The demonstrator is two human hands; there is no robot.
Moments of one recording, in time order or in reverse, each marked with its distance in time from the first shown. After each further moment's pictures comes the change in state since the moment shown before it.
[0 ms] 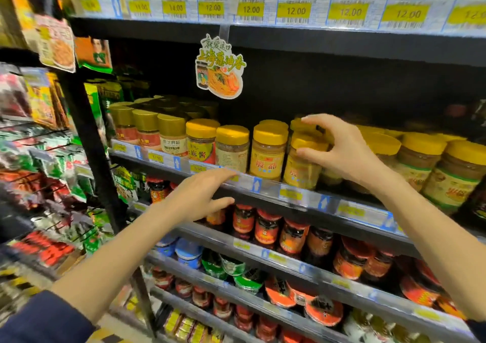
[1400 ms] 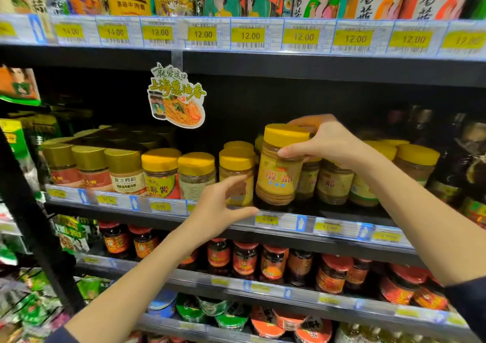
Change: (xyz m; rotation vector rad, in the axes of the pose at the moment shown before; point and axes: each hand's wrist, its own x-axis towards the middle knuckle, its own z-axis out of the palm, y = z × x) left_hand 0.068 0.035 0.021 -0.673 0.172 0.075; right_hand 0.034 0.018 -0.034 0.294 -0.056 0.382
